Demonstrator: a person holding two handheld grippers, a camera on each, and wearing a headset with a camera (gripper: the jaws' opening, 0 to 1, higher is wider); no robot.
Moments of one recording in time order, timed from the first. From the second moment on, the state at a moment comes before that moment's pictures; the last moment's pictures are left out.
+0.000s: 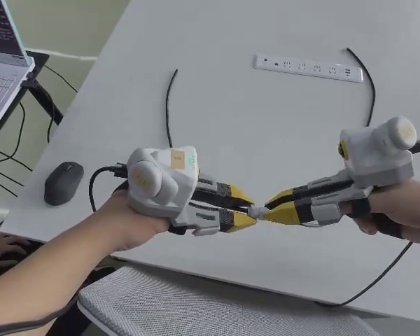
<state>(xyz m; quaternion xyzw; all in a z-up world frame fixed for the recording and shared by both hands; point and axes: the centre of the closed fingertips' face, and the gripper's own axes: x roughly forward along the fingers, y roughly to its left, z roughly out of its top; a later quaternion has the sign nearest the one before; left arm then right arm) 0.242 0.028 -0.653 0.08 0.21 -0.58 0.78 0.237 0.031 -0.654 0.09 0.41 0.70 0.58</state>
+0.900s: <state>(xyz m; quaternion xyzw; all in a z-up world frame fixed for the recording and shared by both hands) 0.243 0.019 -0.660 0.07 0.23 -0.58 0.78 0.236 0.025 -0.654 0.05 0.38 0.72 0.58</state>
